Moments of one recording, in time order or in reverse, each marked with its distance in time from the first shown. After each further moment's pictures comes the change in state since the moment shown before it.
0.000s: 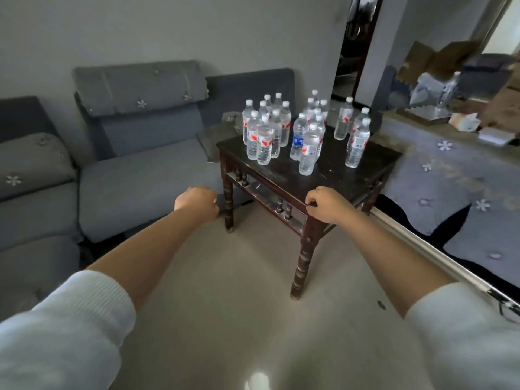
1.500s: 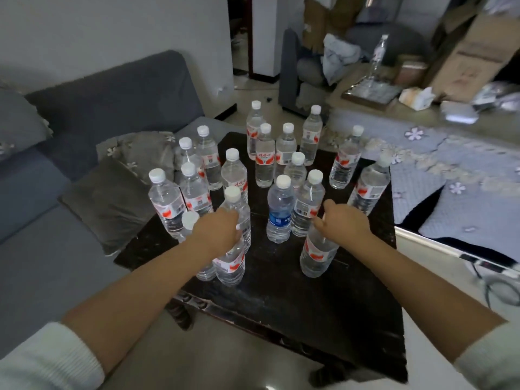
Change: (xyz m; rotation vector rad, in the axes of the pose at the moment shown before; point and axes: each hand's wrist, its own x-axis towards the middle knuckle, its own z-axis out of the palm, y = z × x) left_hand 0.610 0.106 -0.002 0.100 -0.087 0.684; right_hand 0.487 0.128 -0.010 -0.182 0.087 0.676
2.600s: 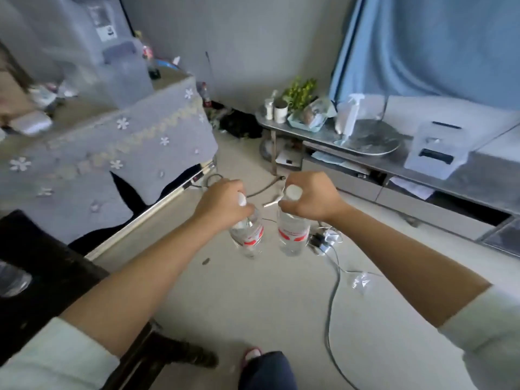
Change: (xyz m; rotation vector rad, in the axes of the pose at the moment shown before) left_hand -0.230 0.488 0.015 -0.300 -0.110 1.259; right_hand -0.493 0.263 -0.017 0.412 0.550 0.987
